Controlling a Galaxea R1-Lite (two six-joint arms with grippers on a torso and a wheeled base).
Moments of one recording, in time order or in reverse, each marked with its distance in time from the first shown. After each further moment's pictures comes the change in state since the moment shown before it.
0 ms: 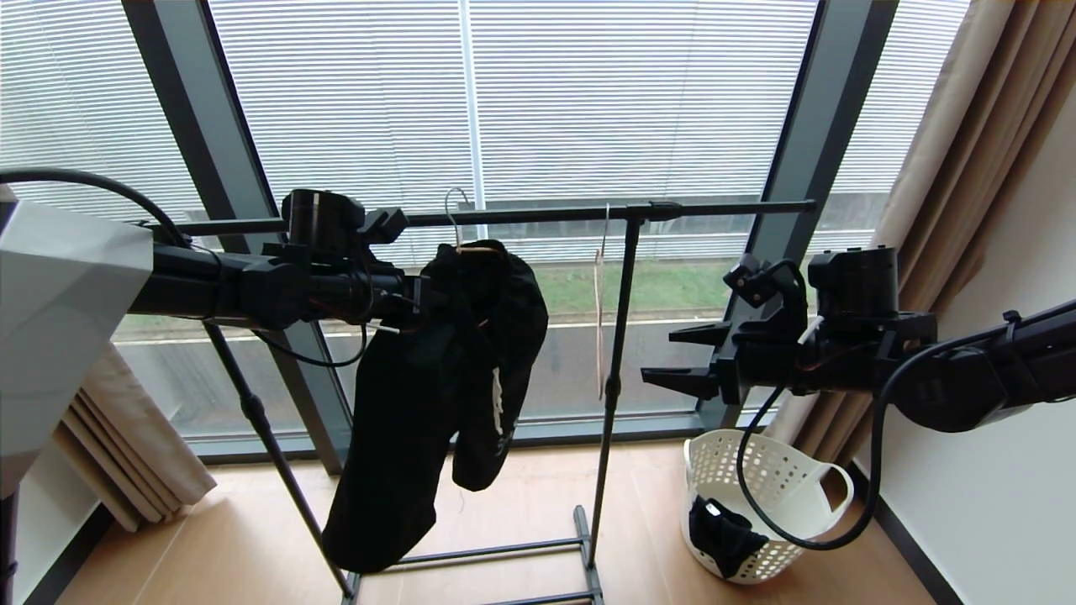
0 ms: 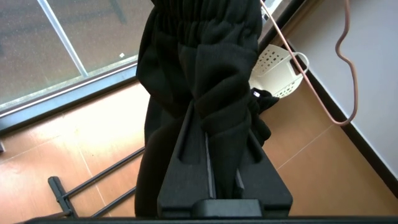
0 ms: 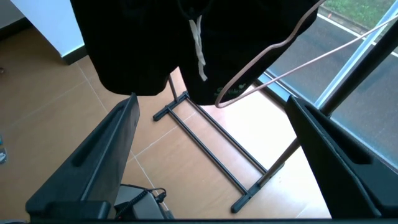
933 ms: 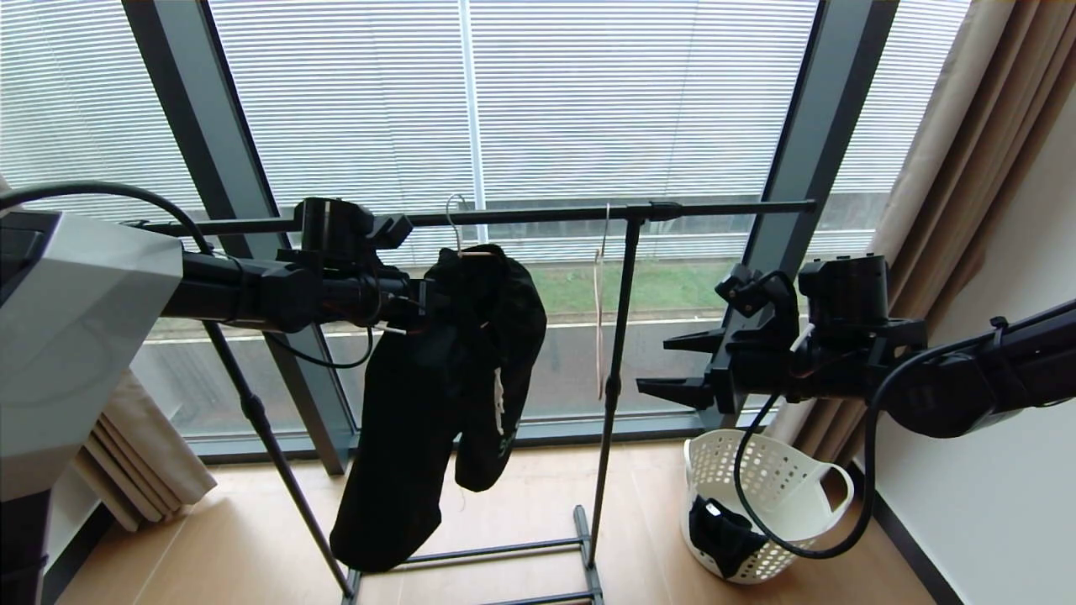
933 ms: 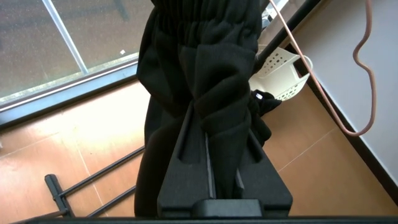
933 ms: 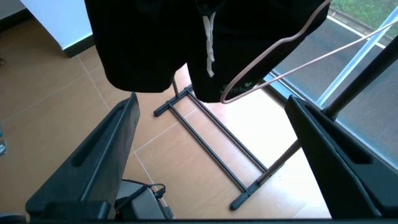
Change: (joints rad) left arm 0.001 0.055 -0.050 -0.001 0.009 -0.023; right arm 0.013 0.013 0.010 -0.001 -0.001 -0.030
